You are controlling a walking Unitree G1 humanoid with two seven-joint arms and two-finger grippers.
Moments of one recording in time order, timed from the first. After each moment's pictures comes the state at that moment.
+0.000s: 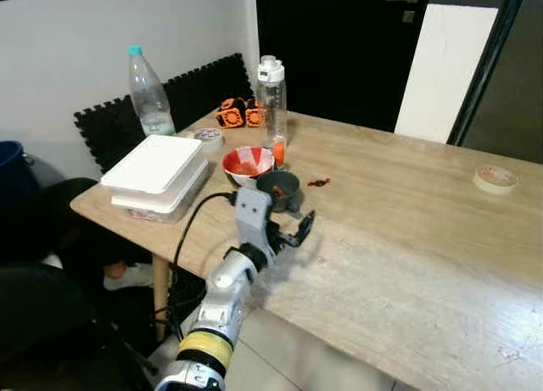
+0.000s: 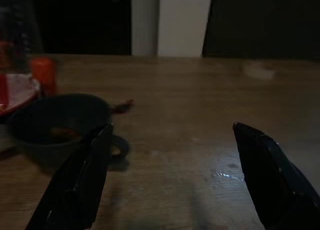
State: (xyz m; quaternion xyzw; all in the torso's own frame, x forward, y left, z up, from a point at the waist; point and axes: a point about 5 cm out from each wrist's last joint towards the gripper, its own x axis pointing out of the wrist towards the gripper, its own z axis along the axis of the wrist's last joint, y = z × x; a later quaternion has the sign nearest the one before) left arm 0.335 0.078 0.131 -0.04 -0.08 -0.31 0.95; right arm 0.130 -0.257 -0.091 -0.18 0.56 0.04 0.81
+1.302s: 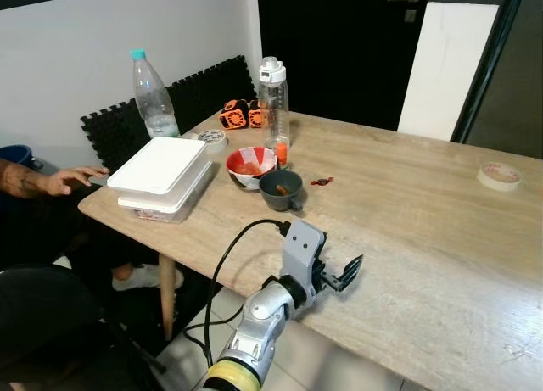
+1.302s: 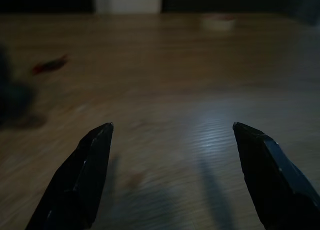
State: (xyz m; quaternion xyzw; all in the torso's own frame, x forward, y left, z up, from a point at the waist) left arm 0.309 0.026 0.098 -0.03 -0.02 -0.36 0.93; right arm 0.114 -0.239 -0.101 -0.14 0.58 0.04 0.80
